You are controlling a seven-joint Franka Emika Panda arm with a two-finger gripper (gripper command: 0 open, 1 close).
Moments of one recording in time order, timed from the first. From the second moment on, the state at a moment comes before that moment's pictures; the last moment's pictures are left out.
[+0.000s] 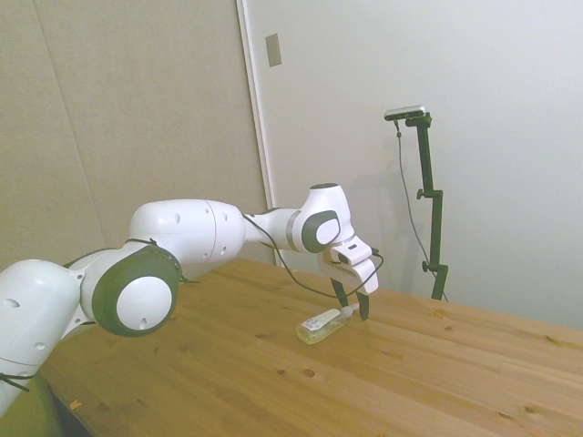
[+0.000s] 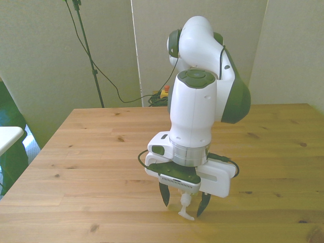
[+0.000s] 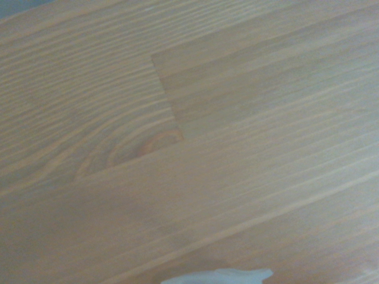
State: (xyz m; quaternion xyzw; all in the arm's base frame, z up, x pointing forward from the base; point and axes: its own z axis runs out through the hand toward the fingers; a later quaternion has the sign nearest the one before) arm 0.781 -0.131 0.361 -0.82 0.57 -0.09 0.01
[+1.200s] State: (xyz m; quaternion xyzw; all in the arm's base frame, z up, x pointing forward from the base) arm 0.774 -0.137 0.370 -0.81 0.58 -0.08 0.02
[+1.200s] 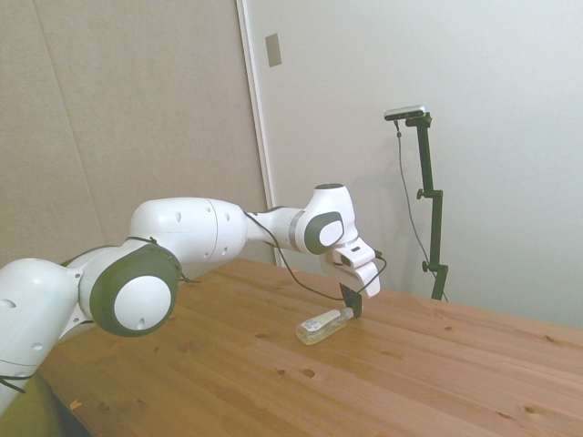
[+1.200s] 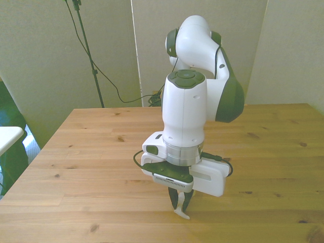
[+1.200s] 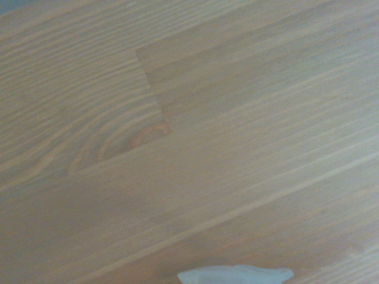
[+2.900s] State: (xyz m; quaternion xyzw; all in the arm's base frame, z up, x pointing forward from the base) arm 0.580 0.021 0.463 -0.62 0.69 -0.37 -0.03
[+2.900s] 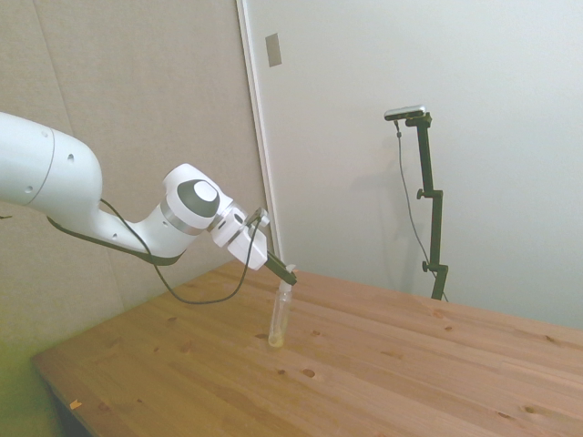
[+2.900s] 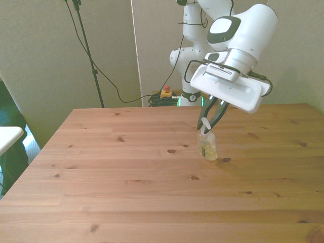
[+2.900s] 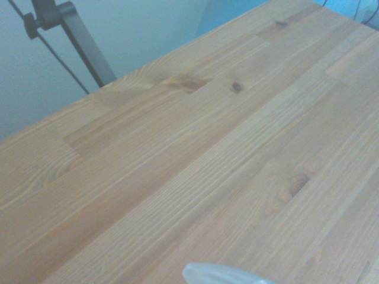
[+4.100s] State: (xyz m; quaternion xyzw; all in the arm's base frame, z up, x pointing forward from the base) arm 0.541 0.064 0.435 -0.54 0.71 -0.44 -0.05
